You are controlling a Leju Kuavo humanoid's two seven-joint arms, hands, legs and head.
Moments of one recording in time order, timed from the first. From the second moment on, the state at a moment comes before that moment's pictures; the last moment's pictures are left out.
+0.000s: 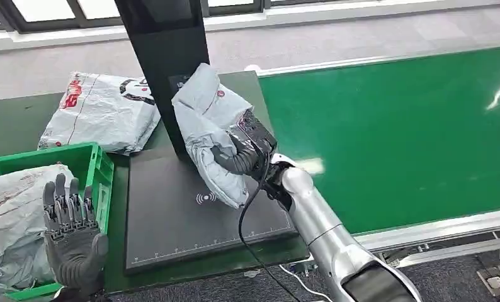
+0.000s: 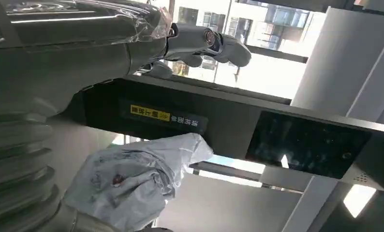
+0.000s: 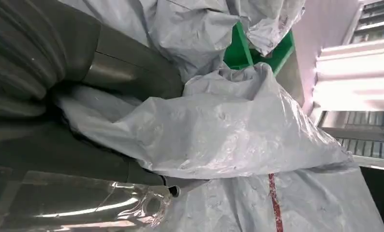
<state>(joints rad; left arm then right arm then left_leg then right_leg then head) 0.09 -0.24 -0.03 -1.71 0.17 -0.21 -0.55 -0.55 0.13 0.34 -0.96 0.01 0.36 -0.13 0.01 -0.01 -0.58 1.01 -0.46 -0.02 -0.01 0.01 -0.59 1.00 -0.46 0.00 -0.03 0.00</state>
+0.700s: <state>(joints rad) 0.09 -0.24 -0.03 -1.70 0.17 -0.21 -0.55 -0.56 0.14 0.36 -0.92 0.01 0.36 -0.14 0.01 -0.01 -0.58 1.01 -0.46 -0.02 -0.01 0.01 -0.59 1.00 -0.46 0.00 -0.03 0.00</state>
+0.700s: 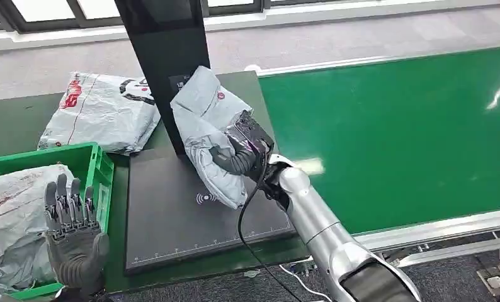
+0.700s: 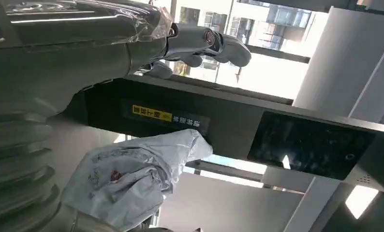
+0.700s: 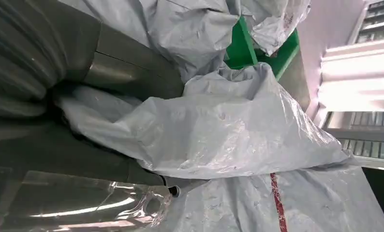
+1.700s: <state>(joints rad) 0.09 -0.24 -0.03 -1.70 0.17 -0.21 -0.55 -0.57 0.14 0.36 -0.91 0.01 0.36 -0.14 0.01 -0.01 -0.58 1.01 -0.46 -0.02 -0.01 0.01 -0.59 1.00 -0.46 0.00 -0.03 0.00</state>
